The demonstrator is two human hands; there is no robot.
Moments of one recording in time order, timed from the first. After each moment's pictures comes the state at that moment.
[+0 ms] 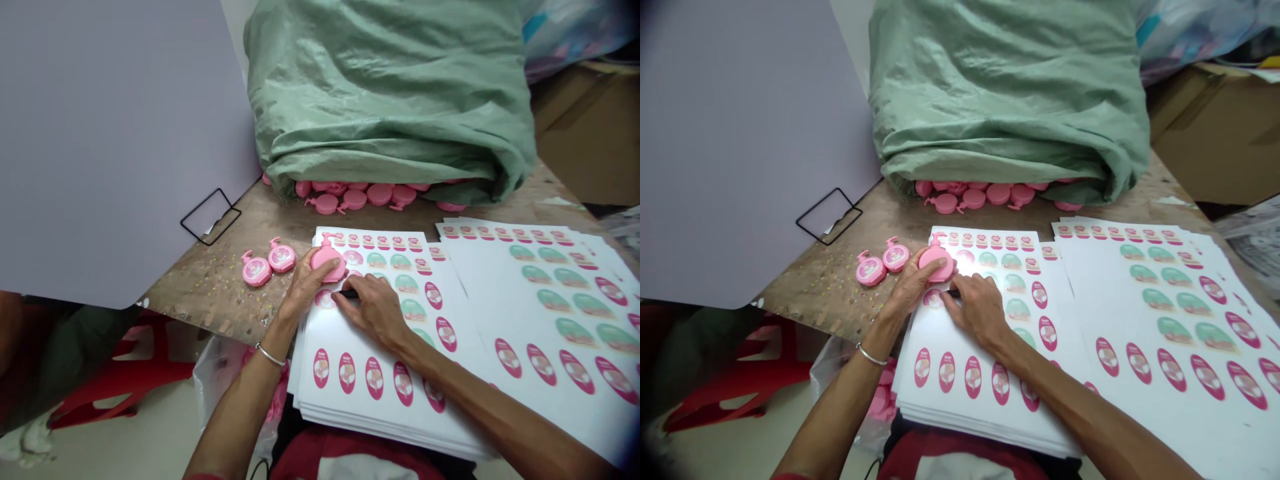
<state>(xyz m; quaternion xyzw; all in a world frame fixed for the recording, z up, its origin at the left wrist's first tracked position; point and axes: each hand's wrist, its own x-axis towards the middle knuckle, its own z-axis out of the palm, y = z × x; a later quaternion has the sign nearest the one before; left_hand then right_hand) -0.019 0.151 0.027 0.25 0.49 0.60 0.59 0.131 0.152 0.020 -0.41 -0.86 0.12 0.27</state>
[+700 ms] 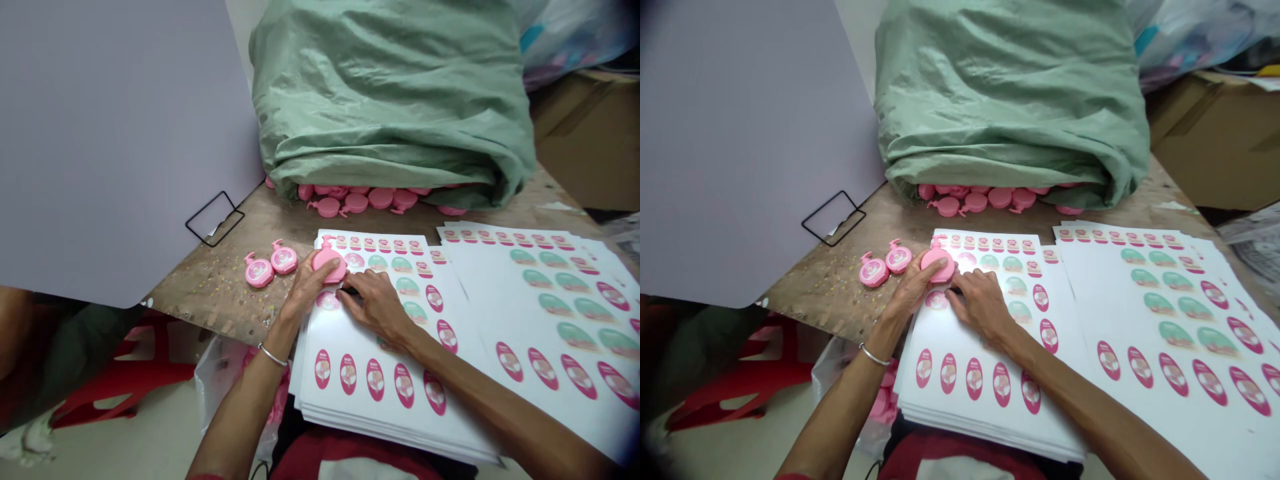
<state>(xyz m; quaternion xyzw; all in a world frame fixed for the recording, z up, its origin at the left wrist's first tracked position) -0.020 0.153 0.022 0.28 0.48 0.61 0.57 0.135 0.168 0.018 -0.37 -0.89 0.14 0.23</state>
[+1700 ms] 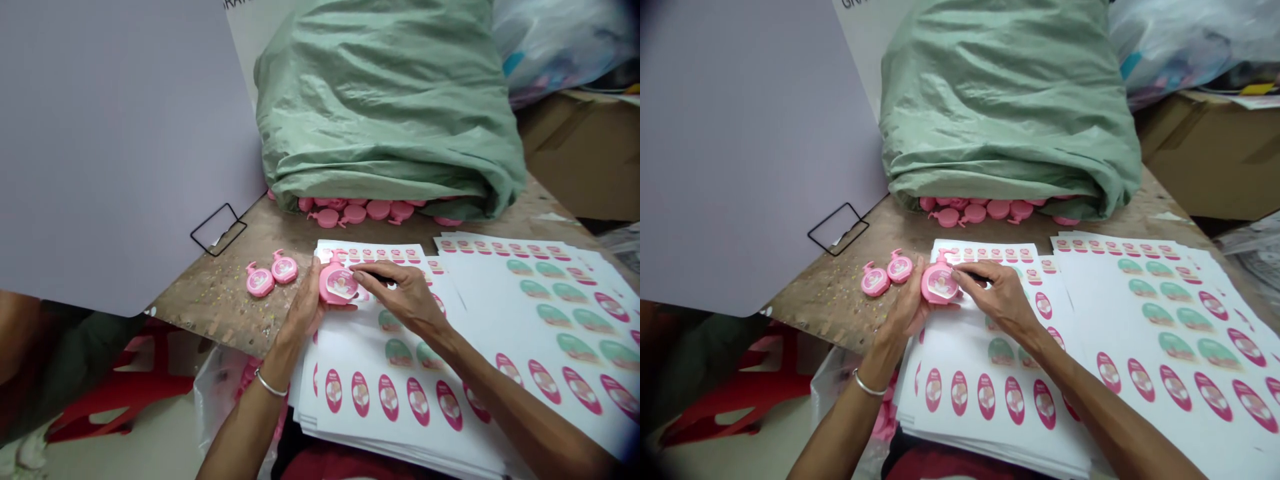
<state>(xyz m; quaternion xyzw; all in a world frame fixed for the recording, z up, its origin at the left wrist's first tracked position) -0.006 0.133 0.066 0.23 0.44 0.58 0.64 0.150 0.183 0.079 -0.39 -0.74 0.37 0.40</state>
